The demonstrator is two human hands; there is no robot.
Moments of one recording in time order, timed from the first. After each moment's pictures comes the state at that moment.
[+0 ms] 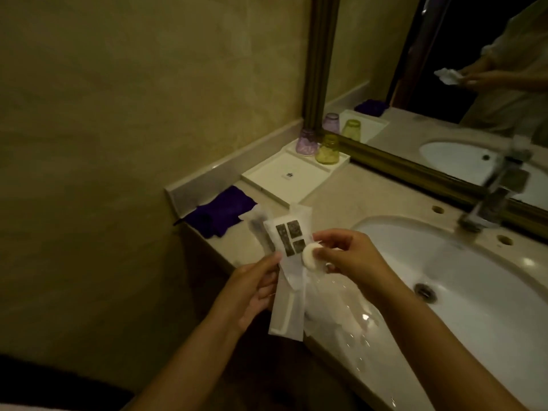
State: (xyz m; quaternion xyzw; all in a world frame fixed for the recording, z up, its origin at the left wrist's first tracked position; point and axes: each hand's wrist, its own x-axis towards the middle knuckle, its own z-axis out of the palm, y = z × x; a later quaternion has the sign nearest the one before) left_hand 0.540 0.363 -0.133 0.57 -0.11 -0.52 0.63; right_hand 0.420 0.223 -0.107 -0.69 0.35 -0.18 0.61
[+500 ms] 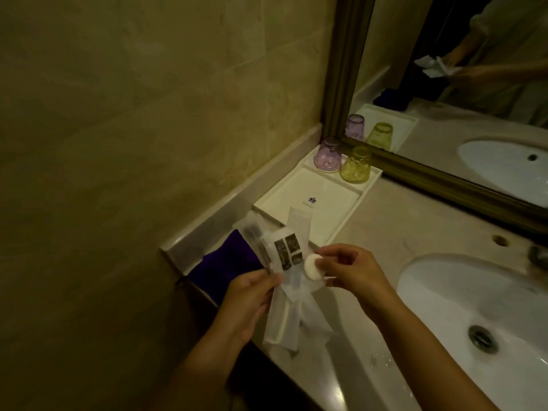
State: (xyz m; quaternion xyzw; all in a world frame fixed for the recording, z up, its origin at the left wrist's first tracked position) left_hand 0.706 0.276 -0.159 0.61 -0.09 -0.50 0.60; right_hand 0.575 0.140 -0.145 -0.61 0.43 -0.19 0.64
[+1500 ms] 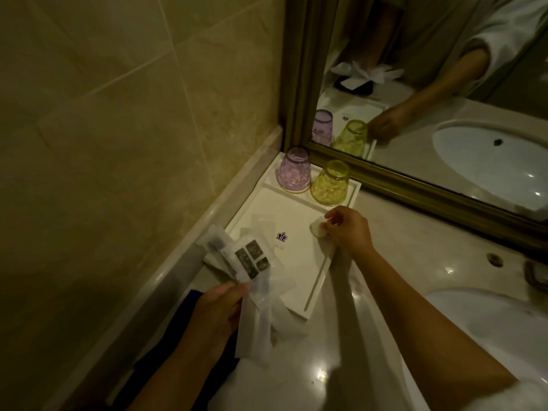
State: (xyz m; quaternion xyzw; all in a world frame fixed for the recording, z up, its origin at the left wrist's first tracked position) left_hand 0.810 0.137 -0.226 0.62 -0.11 -0.55 0.56; right_hand 0.655 -0.103 -0.236 -0.70 0.59 -0.20 0.36
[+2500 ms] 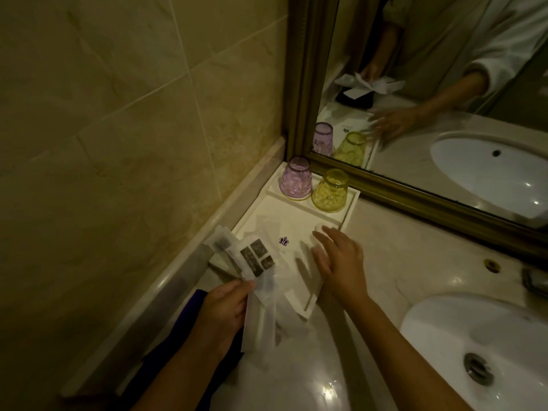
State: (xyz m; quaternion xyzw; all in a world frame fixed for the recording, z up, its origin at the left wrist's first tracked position) left_hand 0.793 0.138 -0.193 0.57 -0.09 -0.54 0.62; right_hand 0.638 -0.021 -0.231 -0.84 0.46 -0.21 0.21
